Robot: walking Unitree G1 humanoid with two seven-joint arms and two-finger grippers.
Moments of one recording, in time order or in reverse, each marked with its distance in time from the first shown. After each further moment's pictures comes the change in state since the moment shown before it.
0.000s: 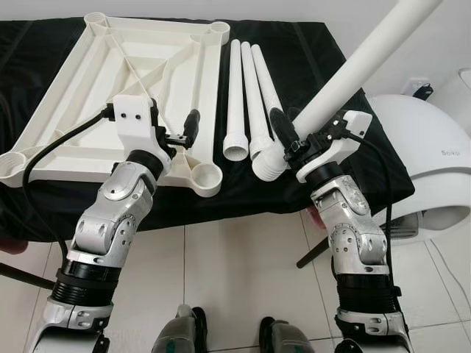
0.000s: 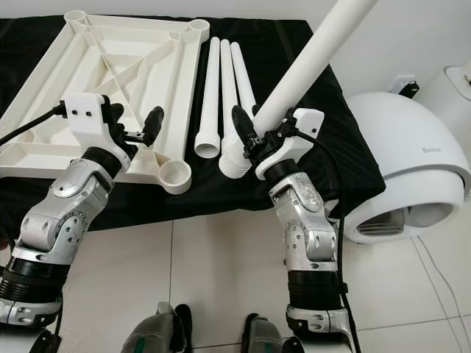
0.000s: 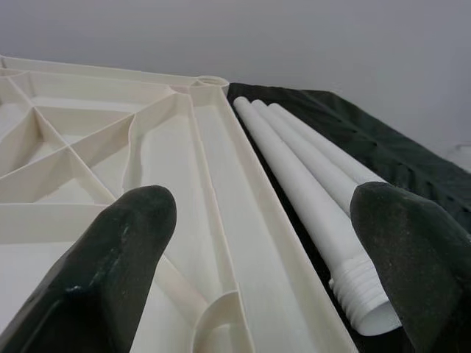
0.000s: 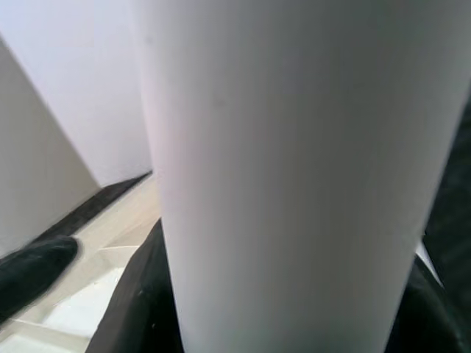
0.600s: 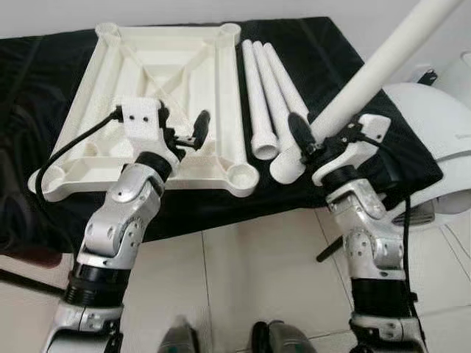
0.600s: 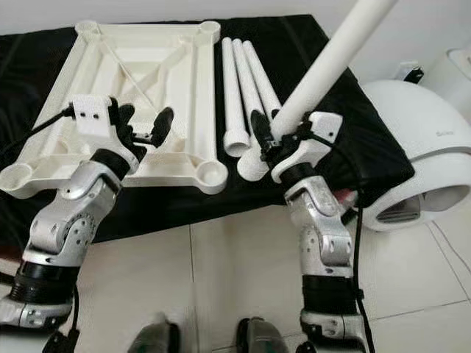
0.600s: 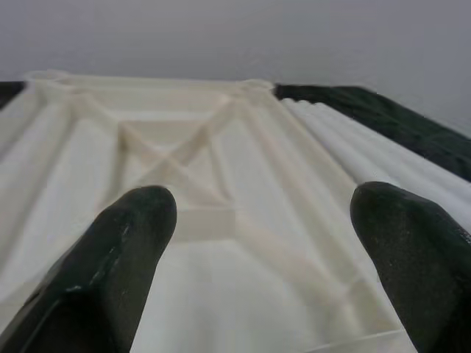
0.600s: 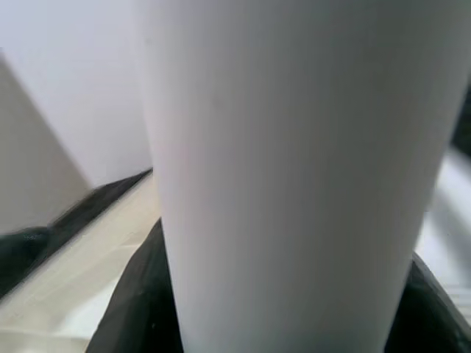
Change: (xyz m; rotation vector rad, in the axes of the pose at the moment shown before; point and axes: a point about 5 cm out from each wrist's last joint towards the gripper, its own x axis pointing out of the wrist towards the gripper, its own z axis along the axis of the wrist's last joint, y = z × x) left arm -0.003 0.004 0.004 0.032 -0.003 -0.009; right arm 0.002 0.013 -0.004 0.004 0.007 0.031
